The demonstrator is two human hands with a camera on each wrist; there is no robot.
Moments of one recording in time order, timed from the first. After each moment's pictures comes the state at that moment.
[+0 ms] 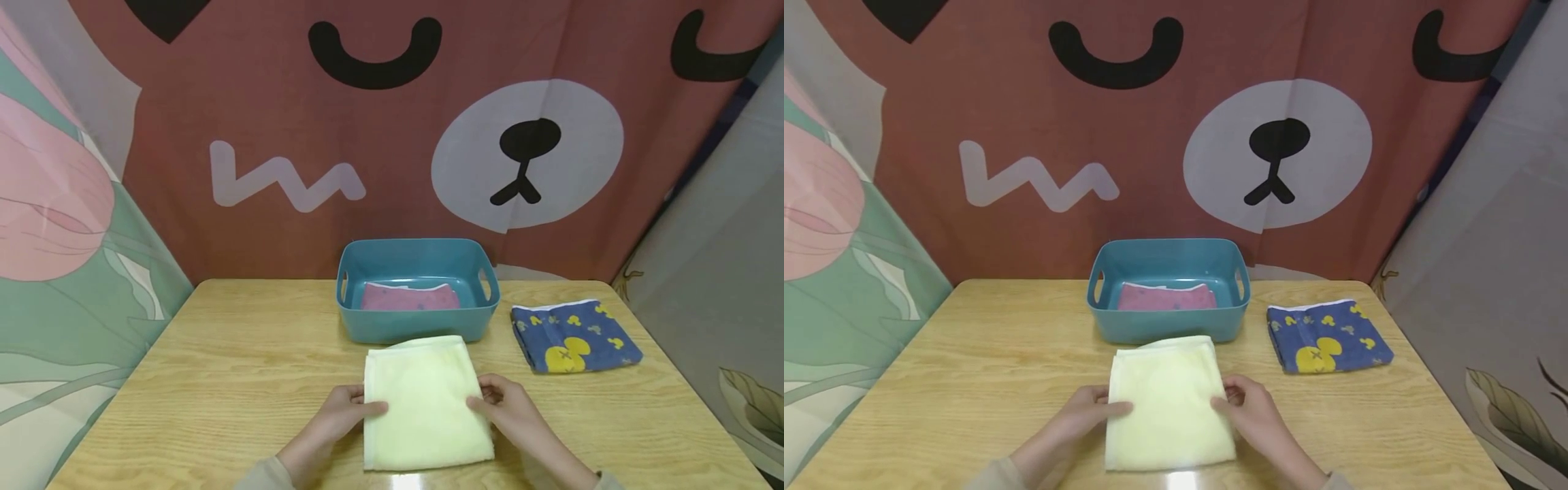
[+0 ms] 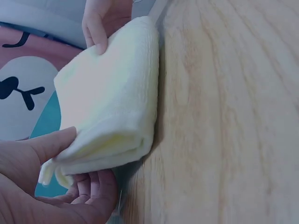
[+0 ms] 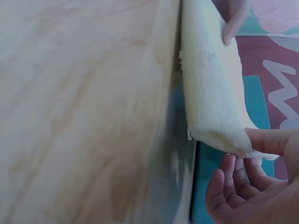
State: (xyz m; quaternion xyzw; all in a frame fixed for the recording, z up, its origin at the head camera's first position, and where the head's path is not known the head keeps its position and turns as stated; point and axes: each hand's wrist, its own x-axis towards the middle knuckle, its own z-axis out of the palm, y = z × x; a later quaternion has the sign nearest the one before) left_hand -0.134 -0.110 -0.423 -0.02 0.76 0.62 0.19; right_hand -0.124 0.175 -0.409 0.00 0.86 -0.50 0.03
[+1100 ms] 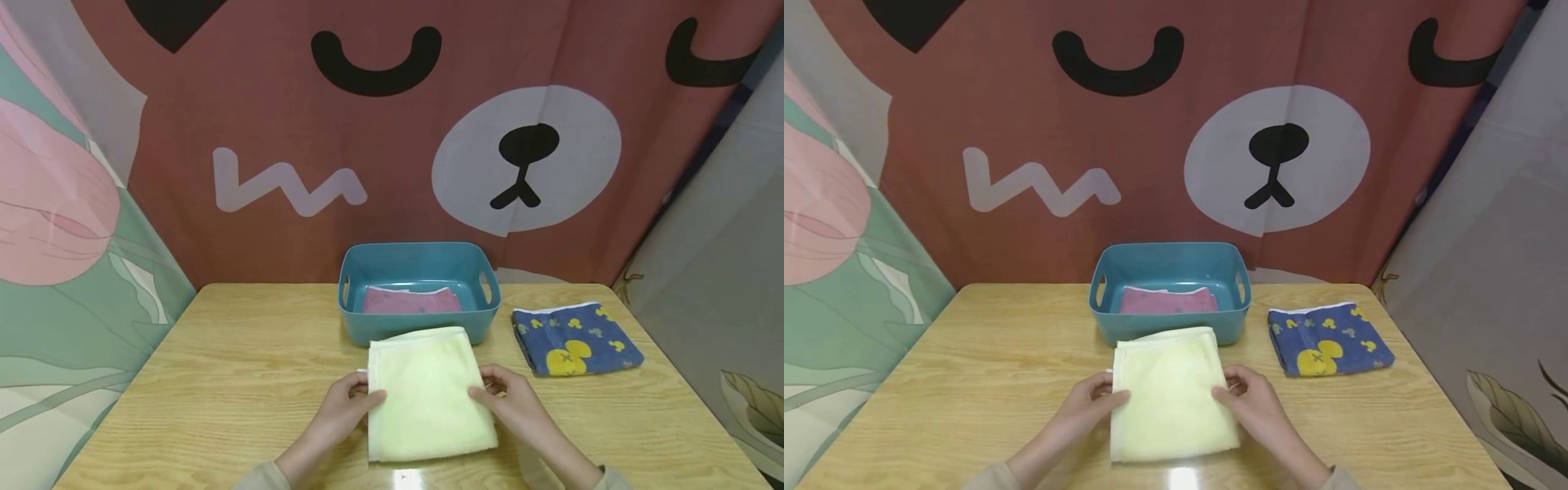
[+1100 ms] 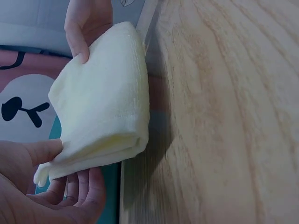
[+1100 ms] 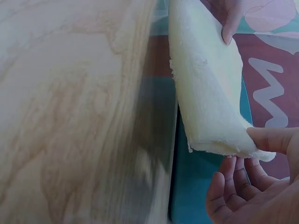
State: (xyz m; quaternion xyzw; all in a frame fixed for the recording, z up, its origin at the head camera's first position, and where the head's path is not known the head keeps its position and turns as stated) left_hand -0.127 -0.109 -0.410 0.05 0.76 0.64 0.08; right_hand -0.128 0.172 -0.389 0.00 0.87 -0.50 0.01
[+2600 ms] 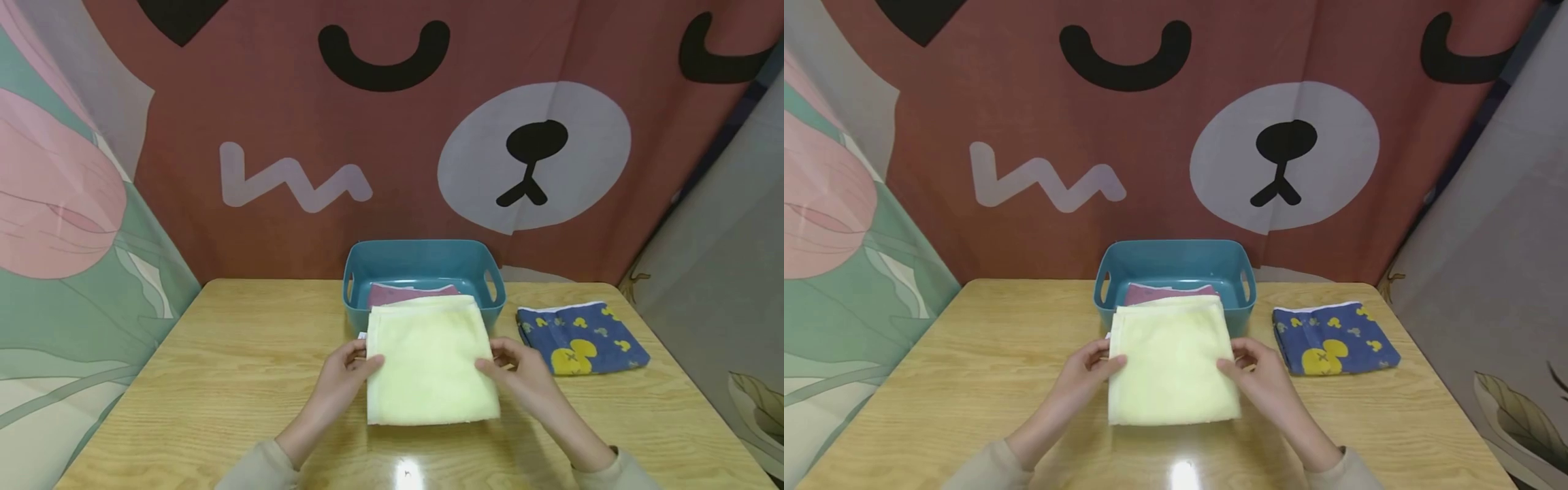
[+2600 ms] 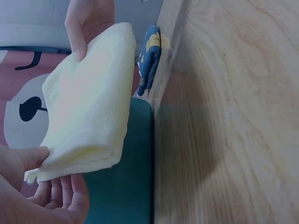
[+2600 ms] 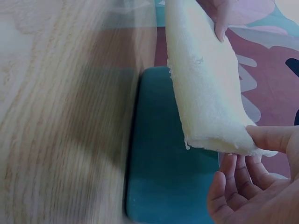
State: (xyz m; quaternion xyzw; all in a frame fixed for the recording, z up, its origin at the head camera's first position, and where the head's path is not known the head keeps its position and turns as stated) left_hand -0.140 -0.109 -0.374 0.02 0.75 0.66 0.02; right_hand -0.139 0.175 -0.351 -0.03 0.87 -0.49 -0.02
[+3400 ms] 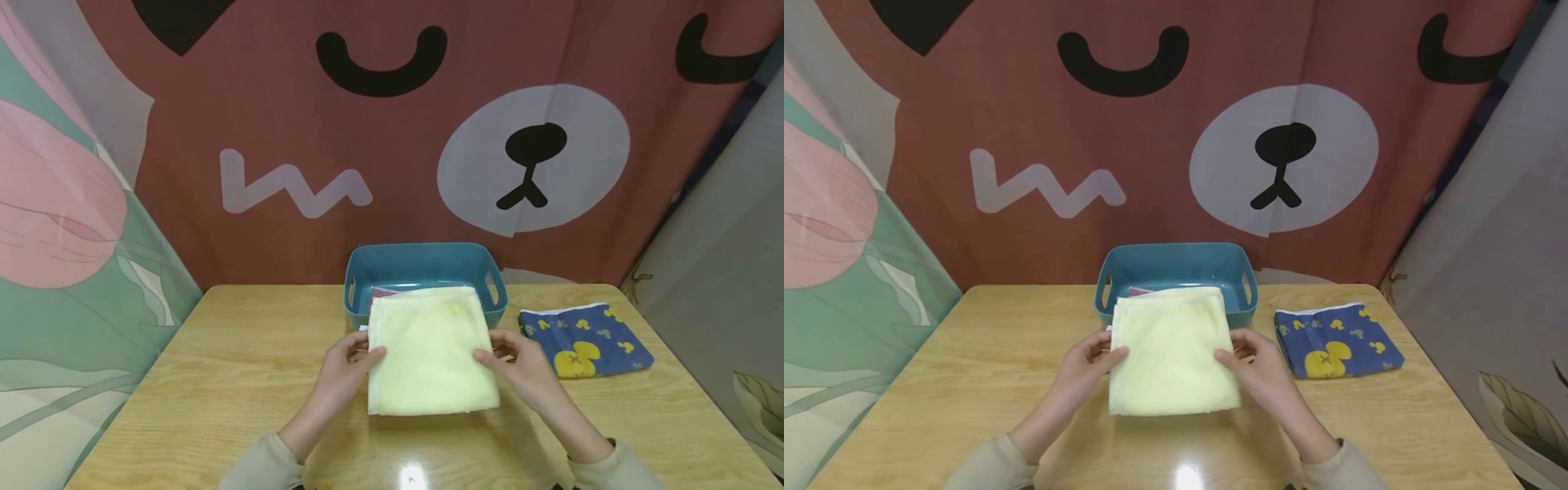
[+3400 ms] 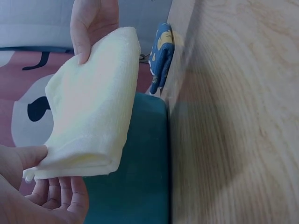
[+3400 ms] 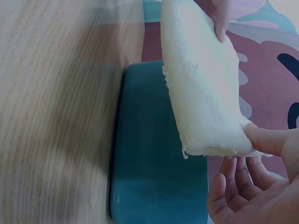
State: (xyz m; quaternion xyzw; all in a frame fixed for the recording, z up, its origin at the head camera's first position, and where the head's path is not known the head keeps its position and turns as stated) left_hand -0.152 -0.107 -0.359 0.02 0.74 0.67 -0.01; right_hand -0.148 0.171 -0.341 -0.05 0.88 -0.48 -0.05
